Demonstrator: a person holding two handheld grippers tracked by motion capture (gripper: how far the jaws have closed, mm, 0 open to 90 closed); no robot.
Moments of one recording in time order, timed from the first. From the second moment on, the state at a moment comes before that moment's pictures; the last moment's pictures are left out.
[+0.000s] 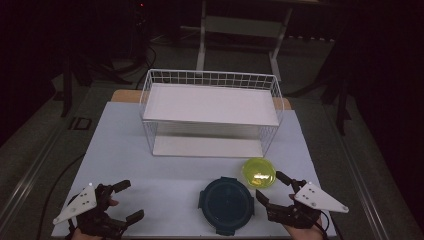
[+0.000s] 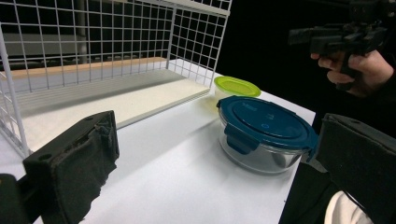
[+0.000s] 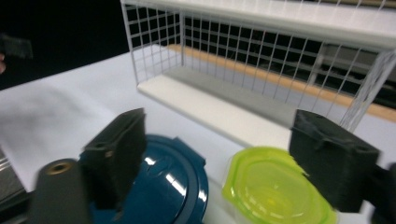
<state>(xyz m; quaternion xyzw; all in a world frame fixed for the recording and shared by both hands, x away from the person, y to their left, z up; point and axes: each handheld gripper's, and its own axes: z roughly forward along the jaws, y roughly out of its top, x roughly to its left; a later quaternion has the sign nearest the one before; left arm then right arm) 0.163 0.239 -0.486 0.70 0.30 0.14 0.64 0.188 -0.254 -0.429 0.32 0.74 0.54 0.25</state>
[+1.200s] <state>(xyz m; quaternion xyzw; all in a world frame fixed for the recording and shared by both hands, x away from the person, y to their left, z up) 0.164 0.240 -0.487 0.70 0.30 0.13 0.64 0.199 -0.267 -0.493 0.36 0.83 0.42 0.12</state>
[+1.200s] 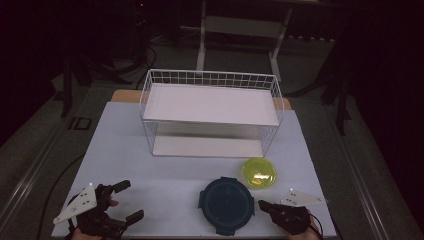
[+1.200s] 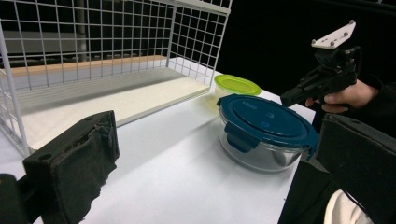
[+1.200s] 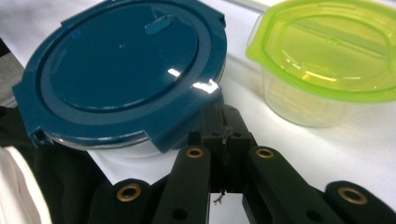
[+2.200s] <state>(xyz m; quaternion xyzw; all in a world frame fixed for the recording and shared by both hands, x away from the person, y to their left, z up) 0.162 0.239 -0.486 0.70 0.30 0.13 0.63 0.215 -0.230 -0.499 0.33 0.85 0.40 0.09</state>
